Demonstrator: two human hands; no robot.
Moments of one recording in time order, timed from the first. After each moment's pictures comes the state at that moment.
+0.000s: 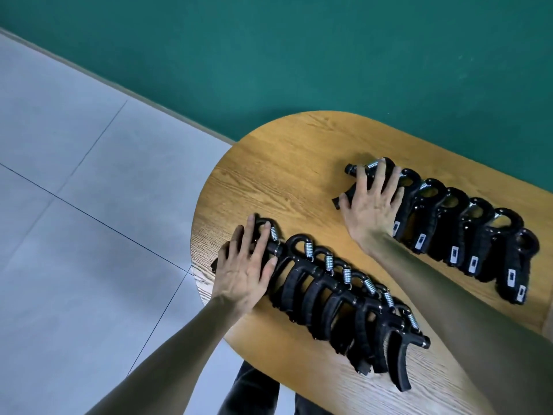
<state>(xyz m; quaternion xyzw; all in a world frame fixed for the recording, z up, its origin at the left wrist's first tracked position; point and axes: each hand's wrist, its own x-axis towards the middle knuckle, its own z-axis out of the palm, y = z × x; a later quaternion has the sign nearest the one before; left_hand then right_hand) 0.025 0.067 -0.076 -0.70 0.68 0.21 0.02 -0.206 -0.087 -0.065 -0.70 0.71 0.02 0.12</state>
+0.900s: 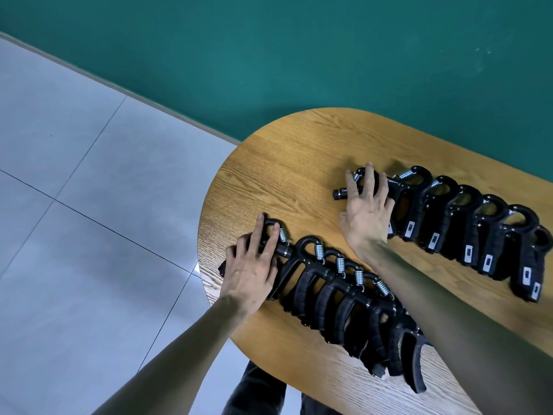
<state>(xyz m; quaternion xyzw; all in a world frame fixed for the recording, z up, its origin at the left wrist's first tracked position) 0.032 0.055 -0.070 -0.67 0.71 0.20 0.09 -0.179 -0.075 -0.069 -0.71 0.69 0.05 0.11</state>
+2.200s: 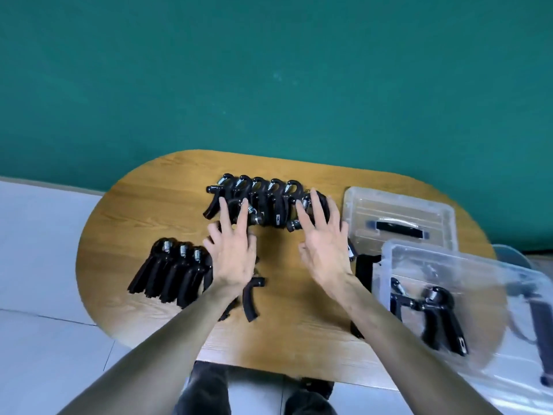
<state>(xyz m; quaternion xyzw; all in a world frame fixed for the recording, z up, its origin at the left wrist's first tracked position) -0.294 0.091 0.067 -0.69 0.70 0.11 -0.11 -0.478 0.113 0.100 -0.71 0.70 -0.02 0.08</state>
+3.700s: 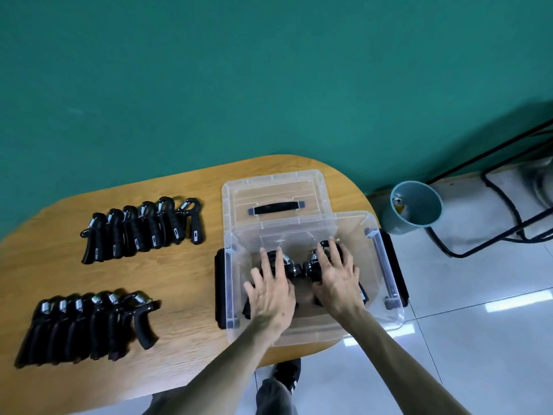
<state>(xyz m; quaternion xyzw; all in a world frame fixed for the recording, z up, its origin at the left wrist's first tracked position) -0.614 0.253 0.047 -0.56 0.81 0.17 0.08 -0.755 0.303 0.048 -0.51 0.82 -0.01 0.25</state>
